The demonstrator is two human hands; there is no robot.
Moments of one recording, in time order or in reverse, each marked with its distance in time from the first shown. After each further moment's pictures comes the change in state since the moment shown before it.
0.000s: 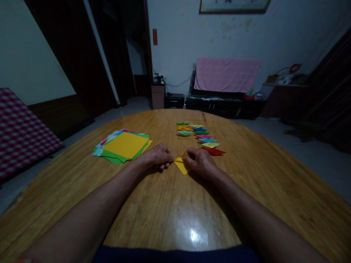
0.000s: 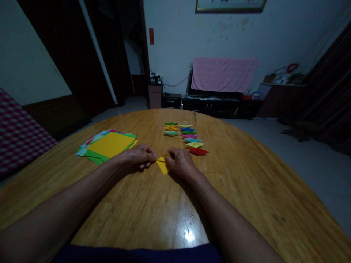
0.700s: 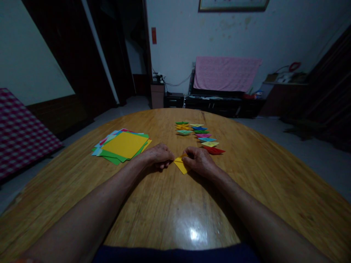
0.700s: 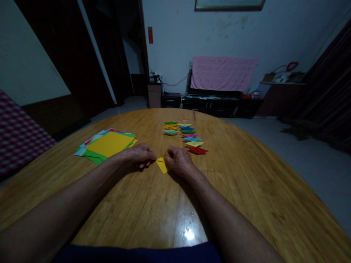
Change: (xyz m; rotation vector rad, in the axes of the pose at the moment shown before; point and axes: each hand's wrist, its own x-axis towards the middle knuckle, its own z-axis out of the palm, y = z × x) left_hand 0.014 -0.002 0.000 0.081 -0.004 -0.018; right_hand 0.002 0.000 0.002 0.050 -0.026 0.044
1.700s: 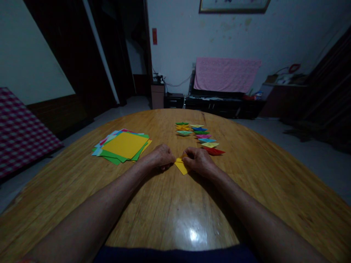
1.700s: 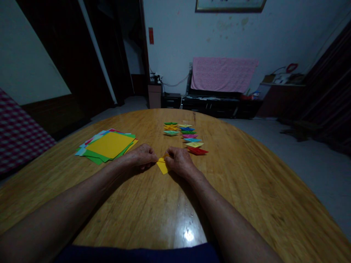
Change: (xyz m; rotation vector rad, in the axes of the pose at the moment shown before) left_hand -0.009 0.015 0.011 0.141 0.097 -0.035; right_hand 0.002 0.000 -0.001 0.033 -0.032 0.036
